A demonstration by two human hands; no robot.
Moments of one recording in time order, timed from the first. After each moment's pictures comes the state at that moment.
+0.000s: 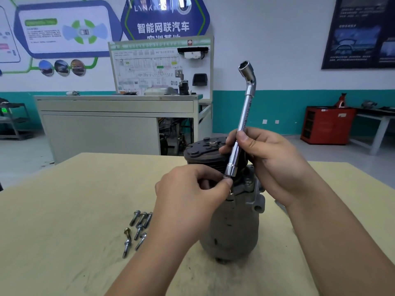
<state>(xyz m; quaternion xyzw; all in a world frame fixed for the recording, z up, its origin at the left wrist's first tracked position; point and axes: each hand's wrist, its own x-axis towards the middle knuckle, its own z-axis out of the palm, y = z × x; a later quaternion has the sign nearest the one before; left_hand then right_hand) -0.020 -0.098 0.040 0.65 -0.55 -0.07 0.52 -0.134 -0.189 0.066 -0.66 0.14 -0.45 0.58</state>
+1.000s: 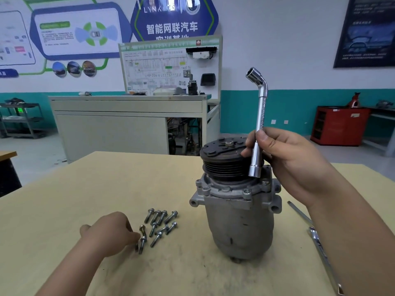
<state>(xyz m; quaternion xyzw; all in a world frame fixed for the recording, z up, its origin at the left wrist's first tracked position) 0.143 -0.087 -0.044 0.91 -0.41 -0.07 0.04 -0.136 -0.192 0.066 -0.68 0.16 -0.45 0.55</state>
